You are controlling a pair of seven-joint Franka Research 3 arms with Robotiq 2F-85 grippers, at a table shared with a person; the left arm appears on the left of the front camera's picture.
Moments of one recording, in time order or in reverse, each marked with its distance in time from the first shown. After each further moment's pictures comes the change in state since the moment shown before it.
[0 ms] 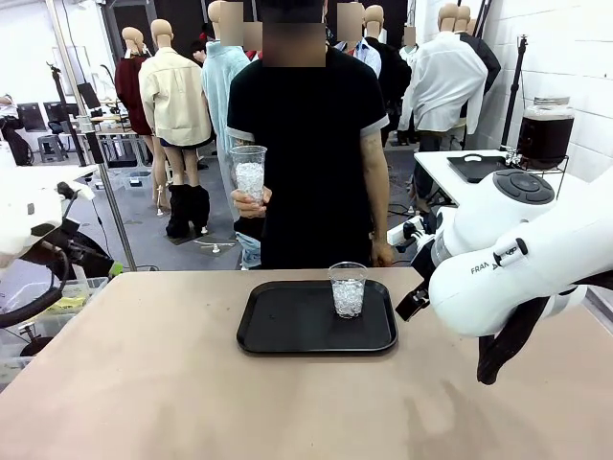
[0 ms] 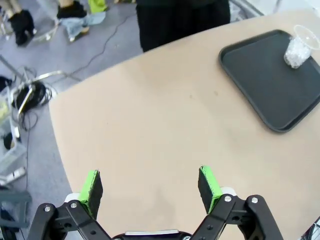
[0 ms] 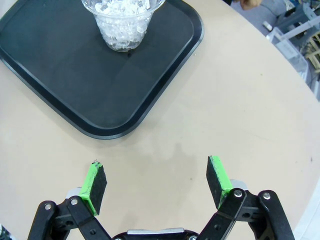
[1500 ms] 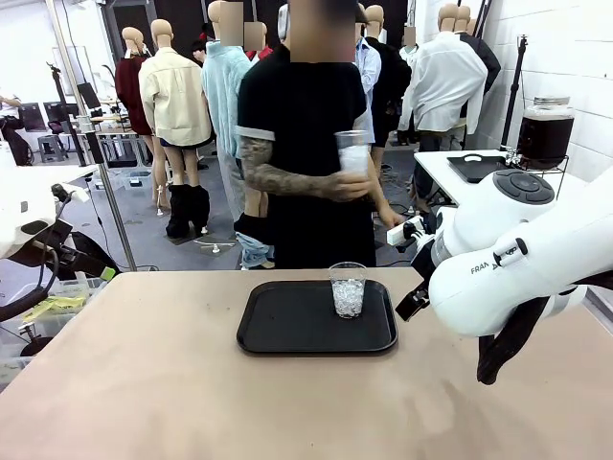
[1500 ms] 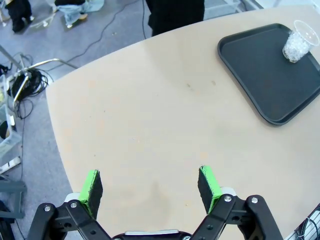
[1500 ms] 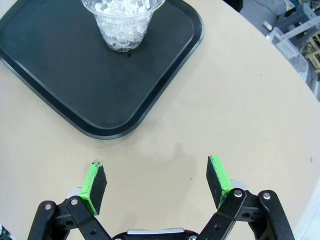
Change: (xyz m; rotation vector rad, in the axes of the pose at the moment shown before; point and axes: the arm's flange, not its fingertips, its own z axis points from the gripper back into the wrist) left arm 0.001 0.002 0.007 -0.021 0.049 0.020; right arm 0.000 0.000 0.000 0.000 0.000 0.000
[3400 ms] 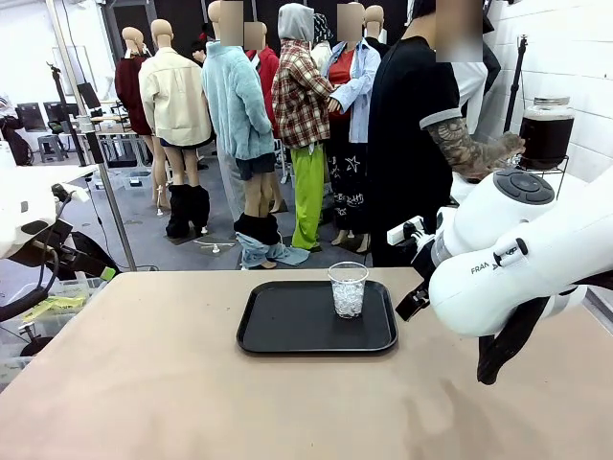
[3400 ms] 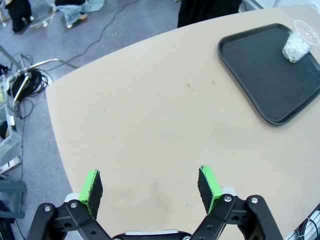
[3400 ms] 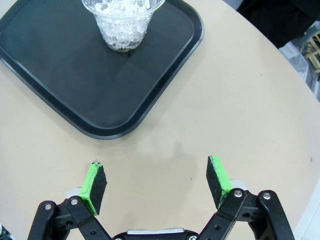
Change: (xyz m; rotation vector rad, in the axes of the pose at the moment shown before) left arm 0.000 0.000 0.000 0.000 0.000 0.000; right arm 0.000 0.000 0.000 0.000 0.000 0.000
